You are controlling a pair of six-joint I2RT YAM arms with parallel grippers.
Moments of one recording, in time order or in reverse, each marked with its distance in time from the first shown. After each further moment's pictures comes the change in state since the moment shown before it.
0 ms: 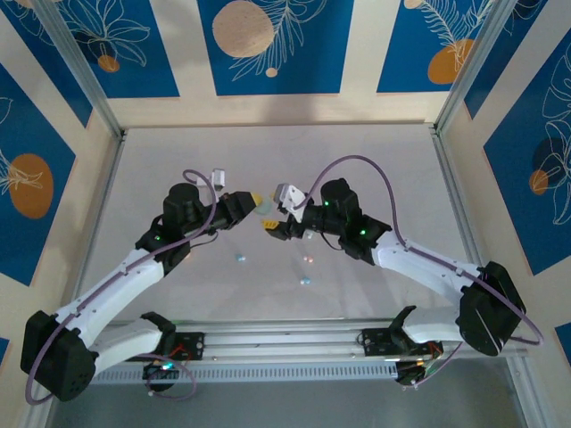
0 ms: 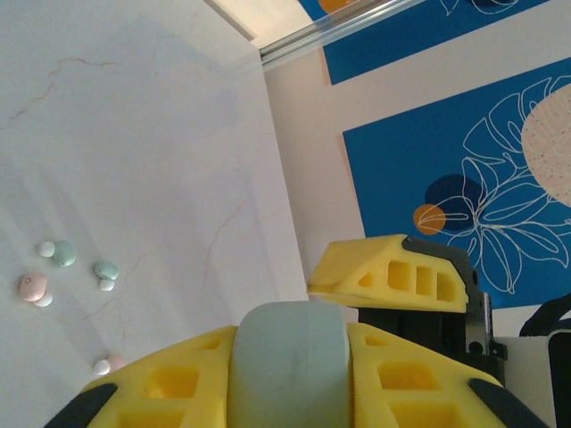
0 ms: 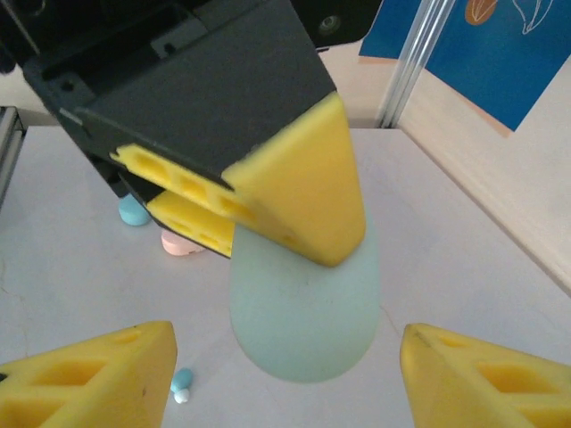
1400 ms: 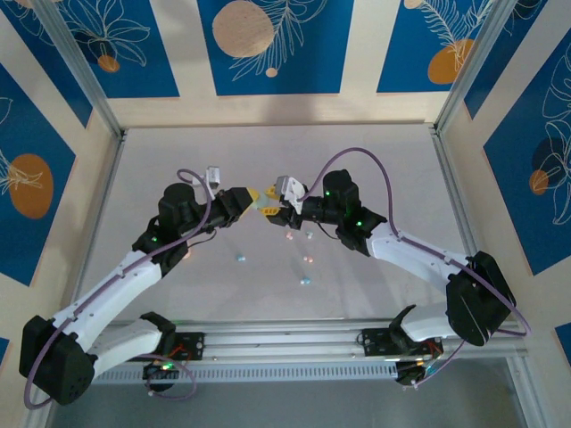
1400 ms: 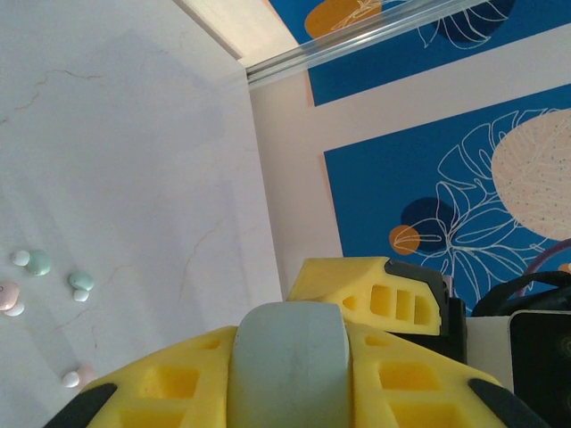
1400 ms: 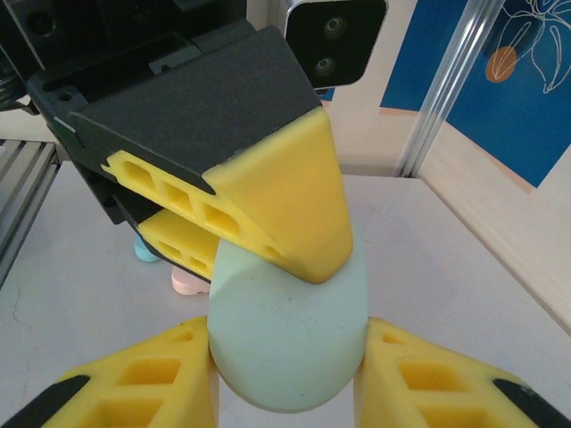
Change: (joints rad) left arm 0.003 -0.021 0.002 0.028 -0.011 -0.072; right arm -0.062 0.085 0.038 0.131 -0.184 0.017
